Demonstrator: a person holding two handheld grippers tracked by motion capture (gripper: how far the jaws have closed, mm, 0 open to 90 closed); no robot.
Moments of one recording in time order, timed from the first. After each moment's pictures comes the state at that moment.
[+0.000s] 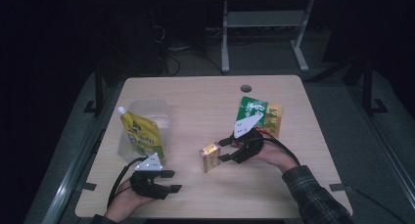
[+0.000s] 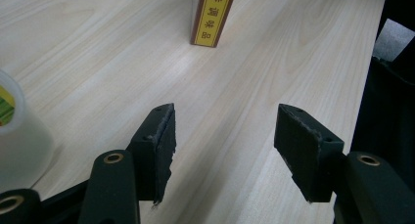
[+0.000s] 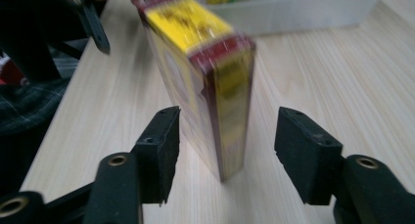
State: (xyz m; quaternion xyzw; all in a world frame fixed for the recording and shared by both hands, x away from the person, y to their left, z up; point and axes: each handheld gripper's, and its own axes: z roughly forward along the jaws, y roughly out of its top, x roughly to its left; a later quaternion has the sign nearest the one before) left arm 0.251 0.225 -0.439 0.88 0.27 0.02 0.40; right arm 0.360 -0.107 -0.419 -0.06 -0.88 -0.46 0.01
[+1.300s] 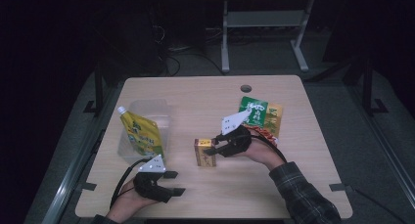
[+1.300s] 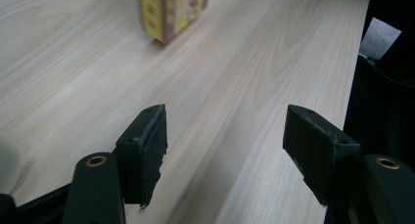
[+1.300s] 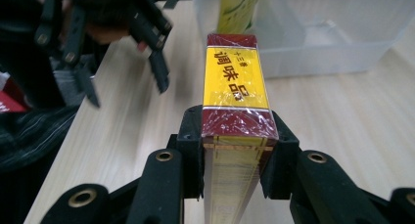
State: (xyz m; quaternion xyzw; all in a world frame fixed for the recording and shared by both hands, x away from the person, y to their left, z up) left arm 0.250 0.217 -0.441 0.88 0.26 0.01 0.40; right arm 0.361 -0.073 -0.401 -0.04 -0.87 -0.48 0.00
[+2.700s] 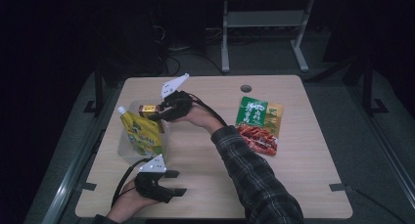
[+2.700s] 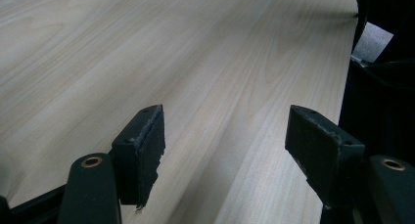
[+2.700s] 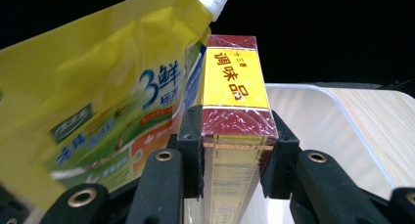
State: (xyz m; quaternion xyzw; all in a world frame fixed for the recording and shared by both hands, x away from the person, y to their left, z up) left arm 0.250 0.215 -0.440 0.87 0.25 0.00 0.42; right arm 0.449 0.085 -0.357 0.00 -0.86 -0.52 -0.02
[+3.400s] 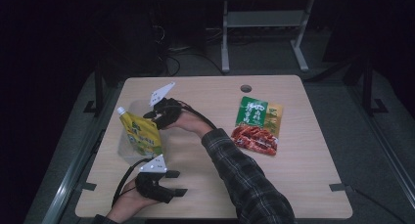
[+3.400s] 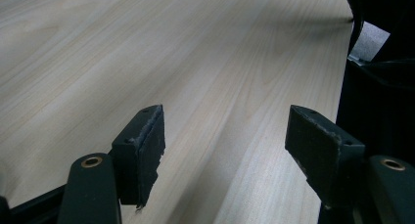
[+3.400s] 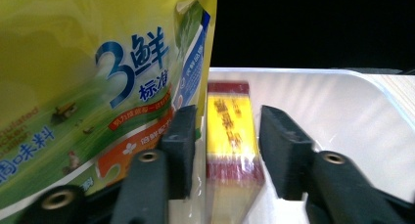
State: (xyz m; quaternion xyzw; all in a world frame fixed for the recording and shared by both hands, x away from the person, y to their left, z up) left arm 0.250 0.214 -0.439 0.88 0.25 0.00 0.42; right arm 0.450 0.118 -0.384 0.00 -0.87 -0.49 -0.01
